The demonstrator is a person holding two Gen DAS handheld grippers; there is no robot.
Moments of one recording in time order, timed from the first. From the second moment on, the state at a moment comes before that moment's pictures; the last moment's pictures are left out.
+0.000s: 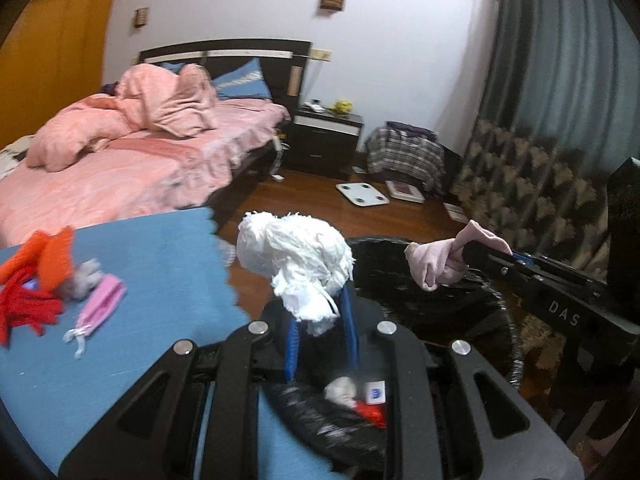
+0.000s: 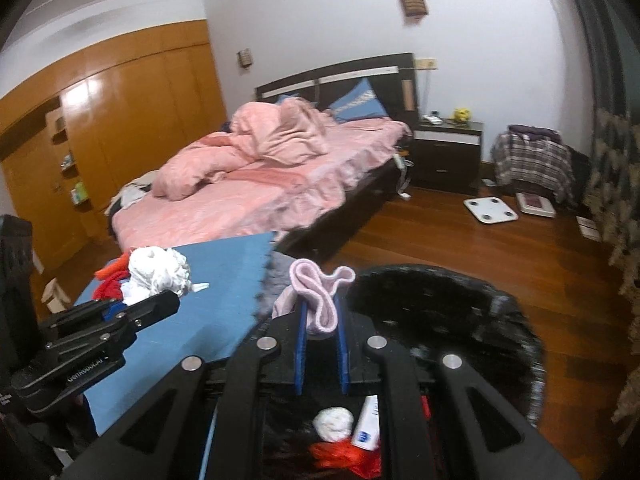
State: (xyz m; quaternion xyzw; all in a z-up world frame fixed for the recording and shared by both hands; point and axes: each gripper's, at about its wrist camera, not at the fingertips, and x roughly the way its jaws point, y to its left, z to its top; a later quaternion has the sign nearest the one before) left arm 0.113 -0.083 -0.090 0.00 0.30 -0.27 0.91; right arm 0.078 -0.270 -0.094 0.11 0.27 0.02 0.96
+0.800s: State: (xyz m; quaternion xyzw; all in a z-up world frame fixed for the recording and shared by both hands) left arm 0.118 -0.107 -0.113 0.00 0.32 -0.31 0.90; right arm 0.066 -0.326 -0.122 0.13 0.29 -0.08 0.95
